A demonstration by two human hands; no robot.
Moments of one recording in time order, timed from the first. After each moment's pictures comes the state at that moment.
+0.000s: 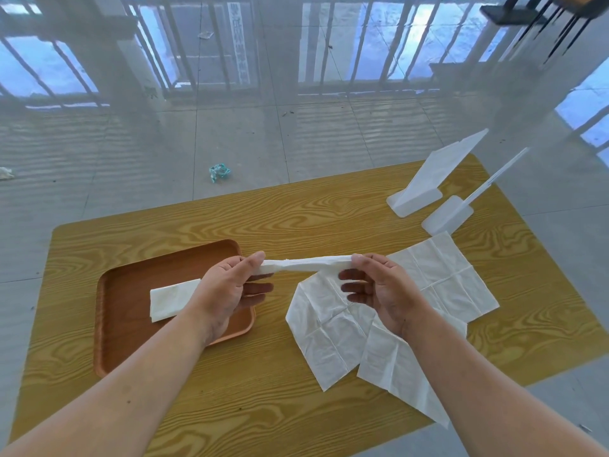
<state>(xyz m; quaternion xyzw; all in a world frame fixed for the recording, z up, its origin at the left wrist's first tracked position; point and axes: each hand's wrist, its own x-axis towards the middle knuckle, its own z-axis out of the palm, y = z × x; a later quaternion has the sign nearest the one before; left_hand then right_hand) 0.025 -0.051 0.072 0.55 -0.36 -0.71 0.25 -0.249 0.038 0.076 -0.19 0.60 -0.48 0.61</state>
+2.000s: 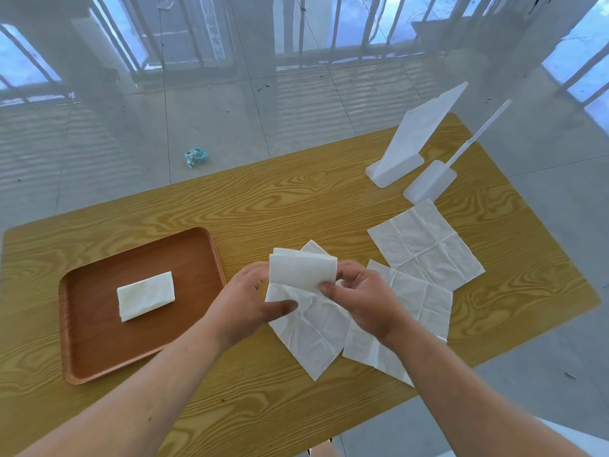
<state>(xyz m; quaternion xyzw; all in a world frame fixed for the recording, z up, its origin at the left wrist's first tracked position) -0.015 -0.017 0.024 0.47 -0.73 -0.50 0.06 -0.243 0.085 0.055 -0.34 0.66 -0.40 0.54</state>
